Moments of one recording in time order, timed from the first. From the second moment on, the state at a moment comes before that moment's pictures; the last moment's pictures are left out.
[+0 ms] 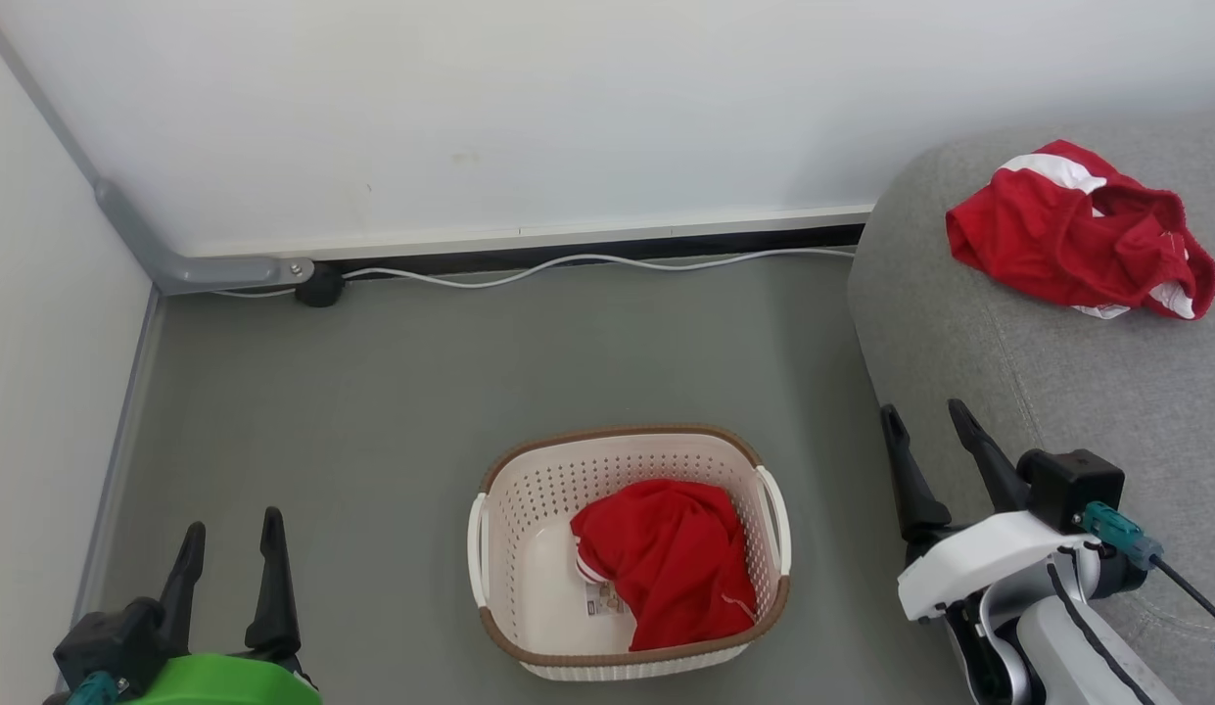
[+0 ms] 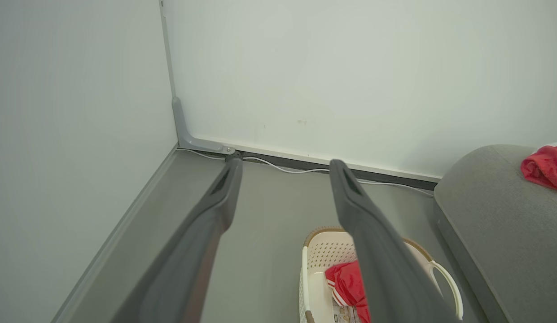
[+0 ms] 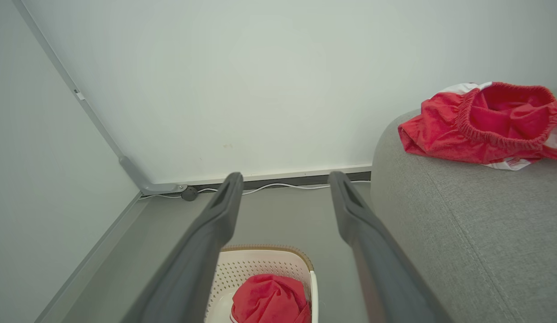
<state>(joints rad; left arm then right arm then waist) 0.12 0.19 -0.17 0.07 -0.52 0.07 -0.25 -0.06 -0.18 0.35 0.25 0.42 -0.08 -0.25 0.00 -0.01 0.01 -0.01</state>
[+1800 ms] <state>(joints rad) -0.44 0.12 -0.42 0.25 -0.33 -0.03 -0.09 -0.62 -0.22 0.23 0.10 0.39 -0.09 -0.25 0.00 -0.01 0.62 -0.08</state>
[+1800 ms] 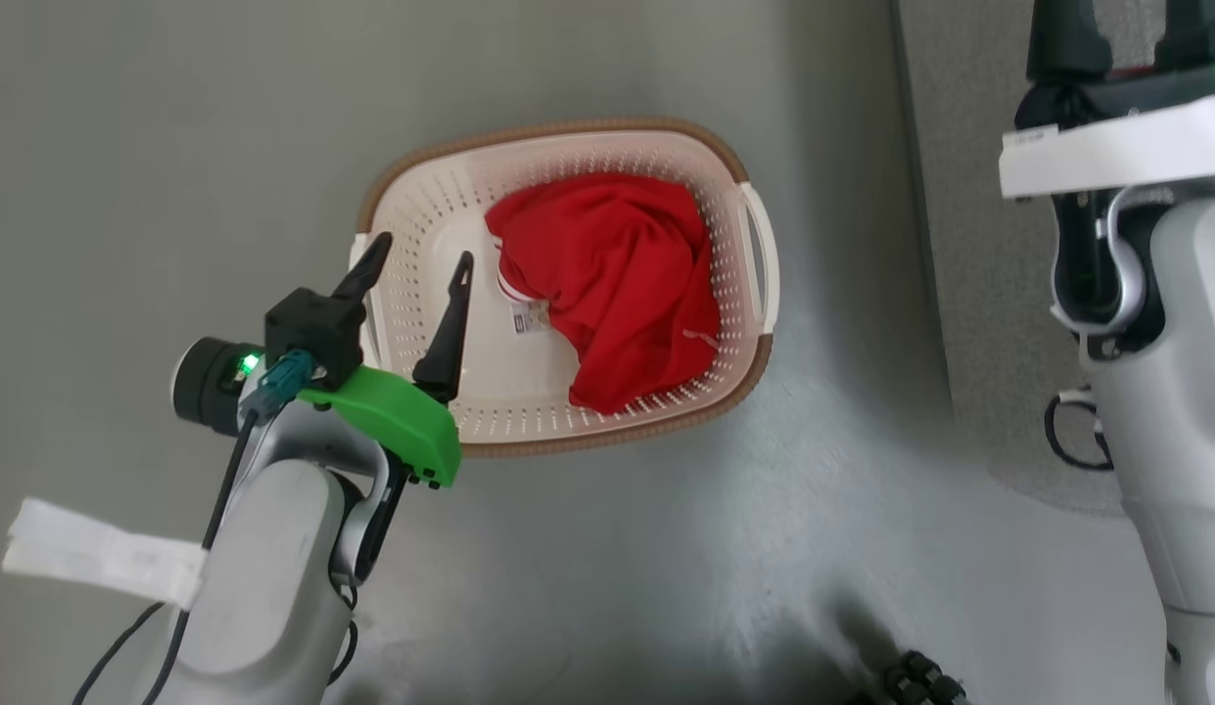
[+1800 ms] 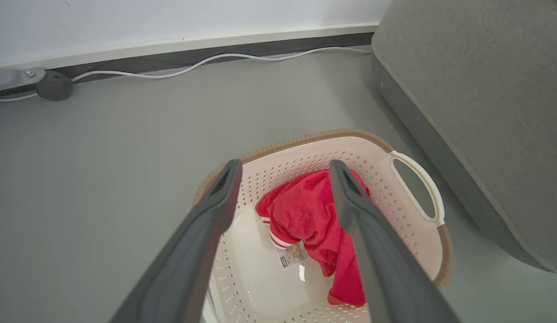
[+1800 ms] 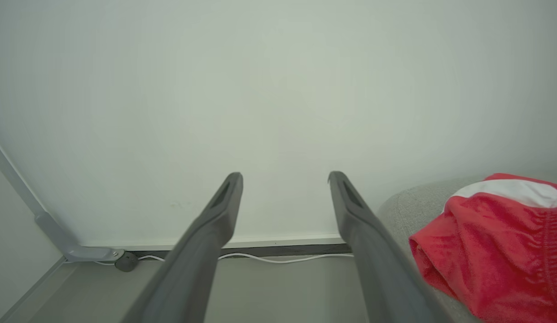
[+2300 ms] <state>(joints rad) -0.60 0.11 -0.48 0.34 -0.27 -0.06 -0.05 -0.81 -0.18 0.25 0.07 0.38 -0.07 -0.25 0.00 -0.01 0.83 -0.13</state>
